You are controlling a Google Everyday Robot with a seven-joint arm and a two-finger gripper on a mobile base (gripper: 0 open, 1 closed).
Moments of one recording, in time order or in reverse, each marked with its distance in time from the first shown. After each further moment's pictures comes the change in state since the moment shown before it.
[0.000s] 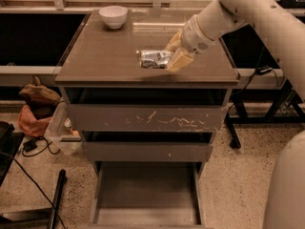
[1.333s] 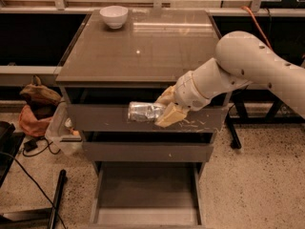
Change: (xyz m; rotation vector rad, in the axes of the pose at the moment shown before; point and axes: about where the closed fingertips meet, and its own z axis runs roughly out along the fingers) arm -0.018 0.163 0.041 -0.121 -0.096 0.112
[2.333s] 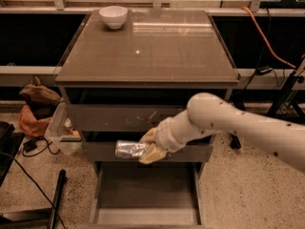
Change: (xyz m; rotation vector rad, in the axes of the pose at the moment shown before) arm 0.046 0.056 0.129 -0.047 -0.038 0.064
